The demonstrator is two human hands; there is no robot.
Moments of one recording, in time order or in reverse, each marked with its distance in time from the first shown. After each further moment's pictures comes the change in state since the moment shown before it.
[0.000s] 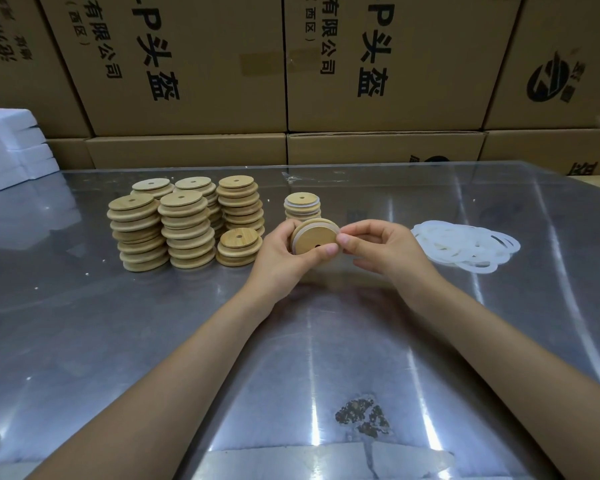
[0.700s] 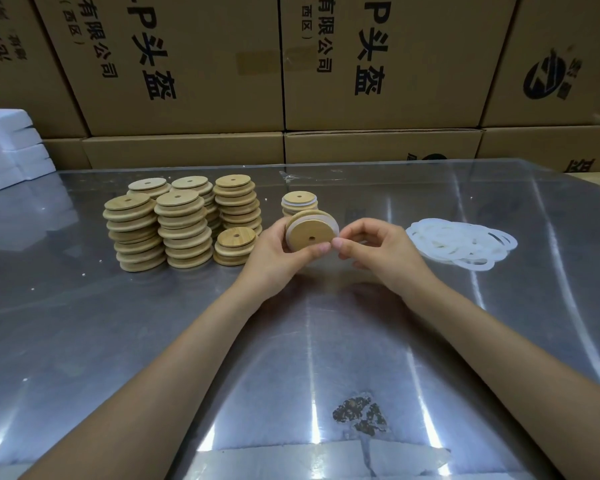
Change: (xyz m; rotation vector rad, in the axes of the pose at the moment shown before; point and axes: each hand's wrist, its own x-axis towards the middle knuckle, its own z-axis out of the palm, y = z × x) left_hand 0.005 0.000 -0.007 0.038 -0.053 0.016; right_hand 0.001 0.005 0.000 -0.107 -0.013 -0.148
